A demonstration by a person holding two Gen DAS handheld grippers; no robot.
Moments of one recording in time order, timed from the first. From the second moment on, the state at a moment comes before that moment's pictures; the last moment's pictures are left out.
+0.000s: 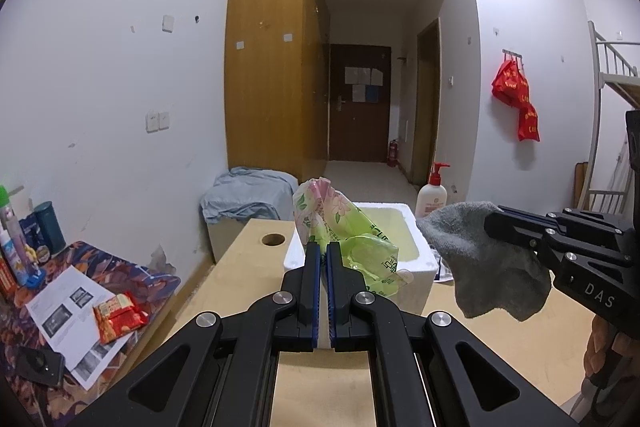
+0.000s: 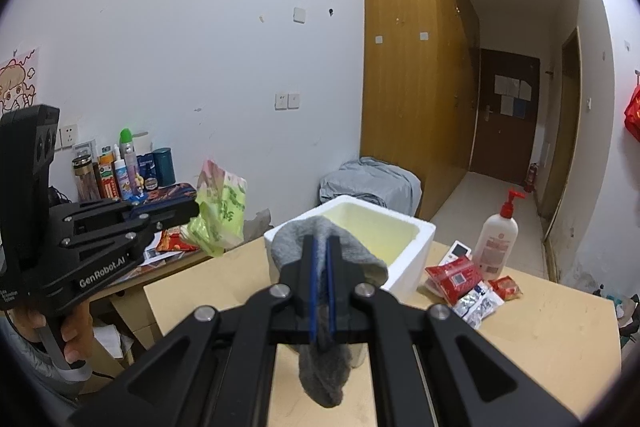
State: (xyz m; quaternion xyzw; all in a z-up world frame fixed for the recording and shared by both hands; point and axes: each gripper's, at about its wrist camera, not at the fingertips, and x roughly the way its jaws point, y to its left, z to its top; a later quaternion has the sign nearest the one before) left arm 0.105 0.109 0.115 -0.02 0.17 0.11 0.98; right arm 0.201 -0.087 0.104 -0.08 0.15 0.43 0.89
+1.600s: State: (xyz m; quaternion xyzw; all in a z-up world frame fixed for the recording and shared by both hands) left arm 0.191 0.152 0.111 -0.03 0.18 0.10 0.98; right arm 0.291 -0.021 0.103 -0.08 0.20 0.42 0.88
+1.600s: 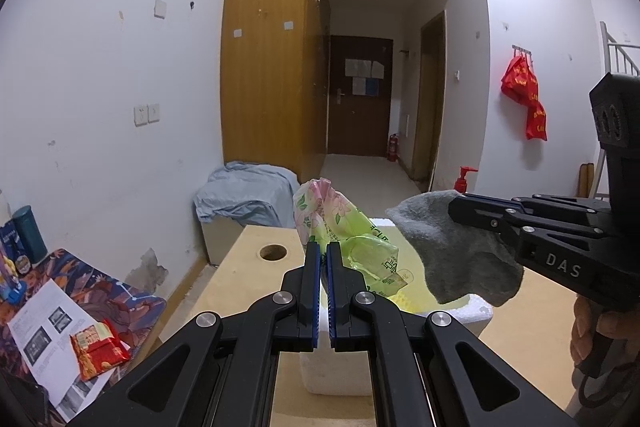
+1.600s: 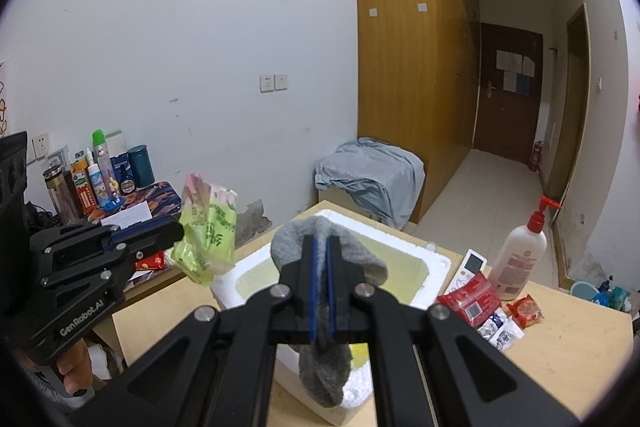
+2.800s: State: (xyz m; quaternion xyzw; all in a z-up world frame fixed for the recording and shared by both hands) left arm 0.188 0.153 0.106 -0.03 0.18 0.11 0.98; right arm 0.295 -0.017 0.093 -0.07 0.20 0.41 0.88
